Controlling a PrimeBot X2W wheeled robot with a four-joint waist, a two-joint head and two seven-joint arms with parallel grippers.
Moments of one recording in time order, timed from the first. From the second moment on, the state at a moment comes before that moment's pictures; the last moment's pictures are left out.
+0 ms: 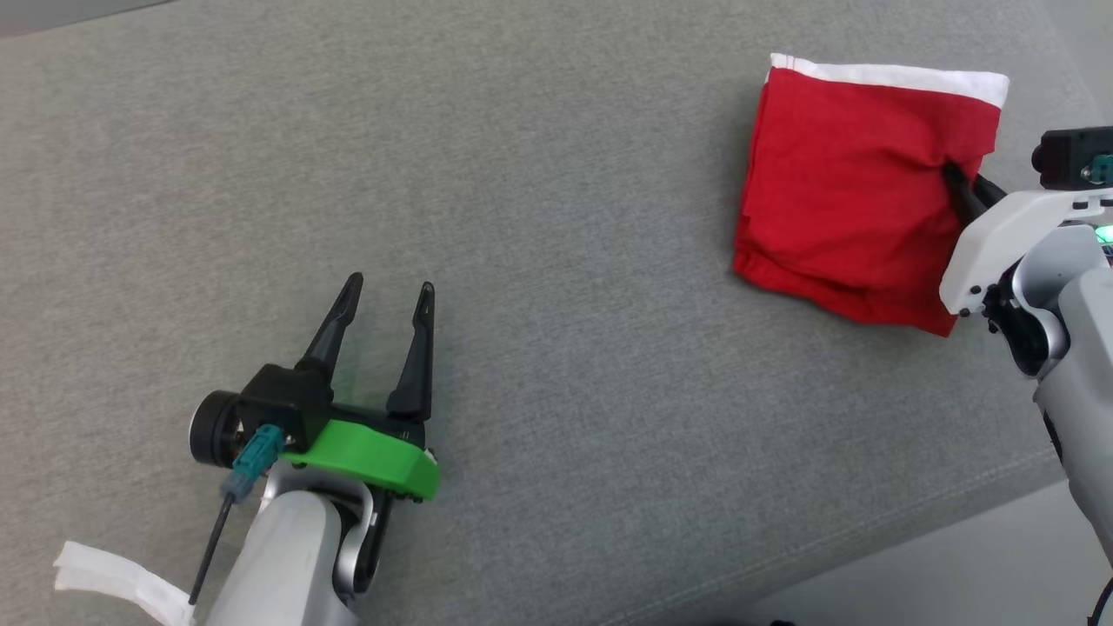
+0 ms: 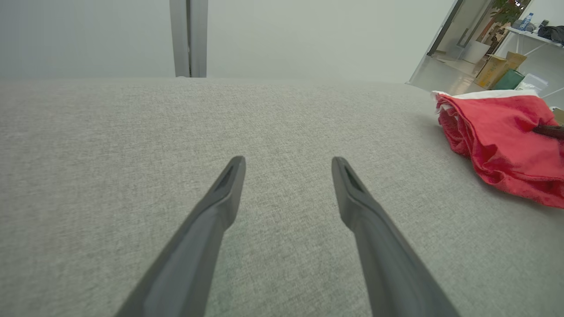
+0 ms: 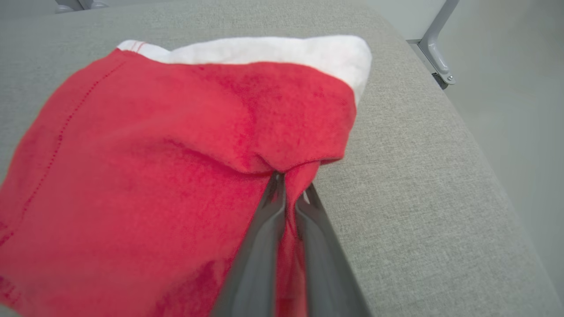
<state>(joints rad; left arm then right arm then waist) -0.30 0.09 -0.28 0.28 -0.28 -0.12 -0.26 -0.78 -0.36 0.23 0.77 0.47 0.13 0.05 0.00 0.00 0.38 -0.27</state>
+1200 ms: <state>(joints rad) -0.37 0.09 -0.32 0.22 -0.29 -0.10 -0.26 -1.09 -0.53 0.15 1.02 0.31 0.13 -0.04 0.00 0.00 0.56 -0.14</state>
